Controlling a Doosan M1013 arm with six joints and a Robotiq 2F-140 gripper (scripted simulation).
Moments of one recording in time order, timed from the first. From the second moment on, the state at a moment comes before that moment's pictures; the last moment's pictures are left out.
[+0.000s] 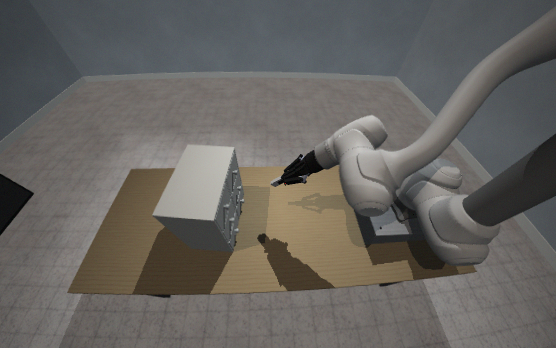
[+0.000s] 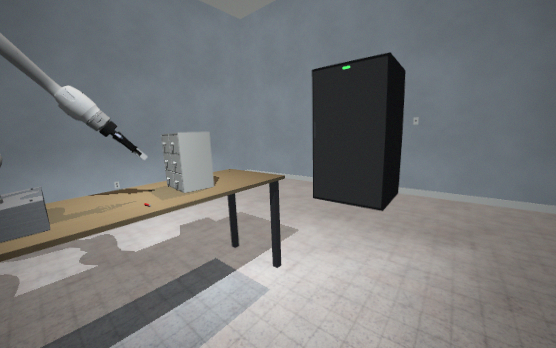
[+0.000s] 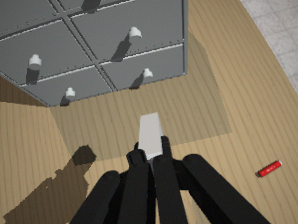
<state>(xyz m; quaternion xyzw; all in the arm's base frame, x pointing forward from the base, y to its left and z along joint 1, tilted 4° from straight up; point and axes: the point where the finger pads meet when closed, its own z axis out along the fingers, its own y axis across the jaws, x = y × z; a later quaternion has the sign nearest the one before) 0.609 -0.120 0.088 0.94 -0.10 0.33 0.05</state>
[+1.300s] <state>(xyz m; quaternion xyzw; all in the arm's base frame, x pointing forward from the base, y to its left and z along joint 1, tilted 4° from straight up) 0.646 -0.126 0.046 0.83 -0.09 0.54 0.06</state>
